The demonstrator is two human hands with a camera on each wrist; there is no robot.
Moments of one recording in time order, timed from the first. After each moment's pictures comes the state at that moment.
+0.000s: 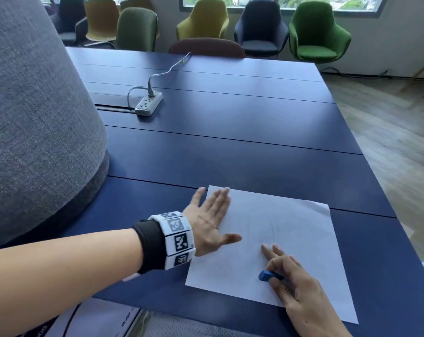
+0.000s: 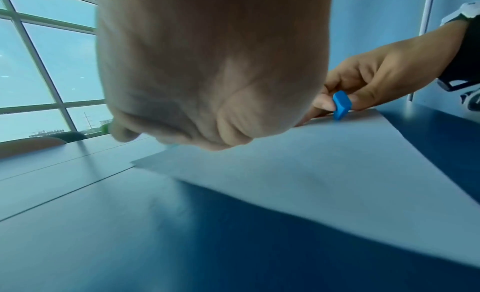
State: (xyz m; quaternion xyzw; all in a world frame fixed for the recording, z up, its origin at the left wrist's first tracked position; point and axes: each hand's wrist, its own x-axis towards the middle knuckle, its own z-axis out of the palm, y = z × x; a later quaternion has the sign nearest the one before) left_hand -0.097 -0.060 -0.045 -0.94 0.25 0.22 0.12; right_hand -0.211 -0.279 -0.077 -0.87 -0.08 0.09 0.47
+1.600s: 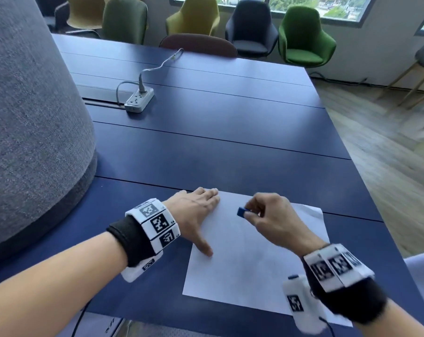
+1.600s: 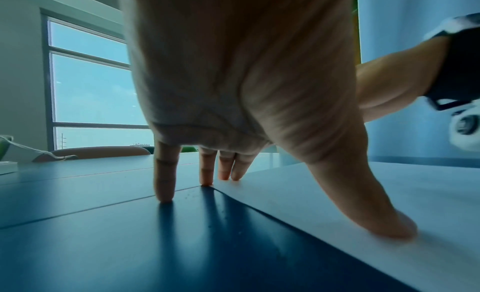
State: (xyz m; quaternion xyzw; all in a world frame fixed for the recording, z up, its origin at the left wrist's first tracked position) left_hand -0.062 -0.032 -0.025 -0.93 0.29 0.23 0.01; right_hand -0.094 -0.241 -0.017 -0.94 -0.06 0.05 0.32
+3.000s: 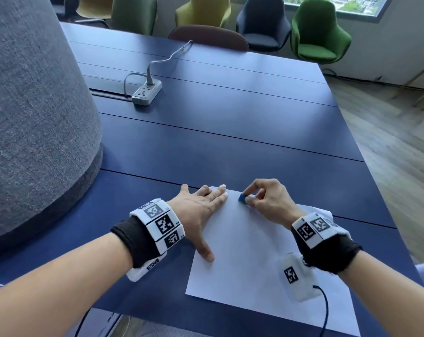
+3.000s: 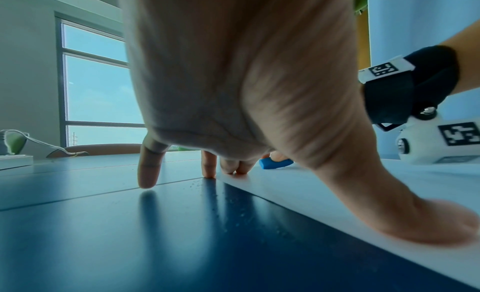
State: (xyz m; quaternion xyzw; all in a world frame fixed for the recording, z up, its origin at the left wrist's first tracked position) left_hand -0.062 -0.028 -0.031 -0.92 0.27 0.28 0.02; right_hand -0.041 -0.237 -0.040 -0.92 -0.02 0.11 0.38
